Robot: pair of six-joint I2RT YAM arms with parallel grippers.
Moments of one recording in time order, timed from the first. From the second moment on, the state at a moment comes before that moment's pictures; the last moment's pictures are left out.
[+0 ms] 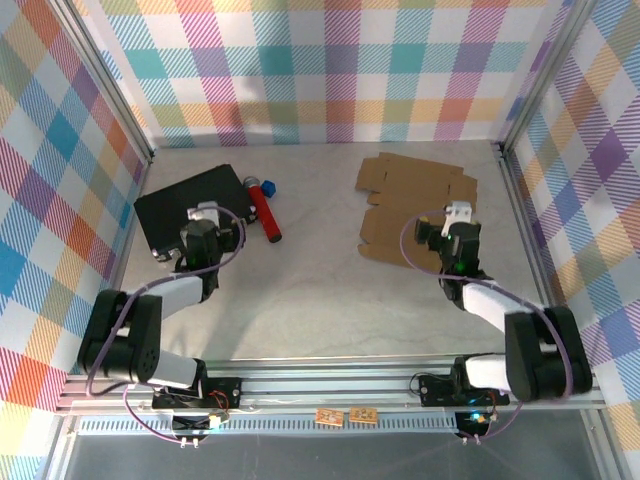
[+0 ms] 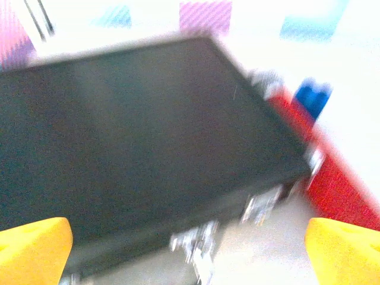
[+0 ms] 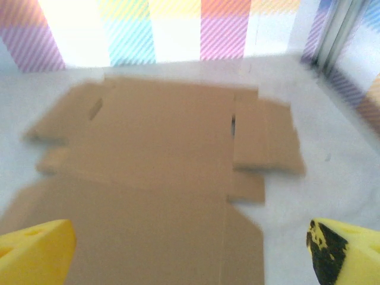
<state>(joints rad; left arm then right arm) -0.15 1.38 0.57 0.44 -0.28 -0.14 0.15 1.24 0.53 0.40 0.25 0.09</state>
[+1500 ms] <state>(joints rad) -0.82 2.08 1.24 0.24 0.09 -1.58 0.07 2.17 1.62 -0.87 -0.48 0.57</state>
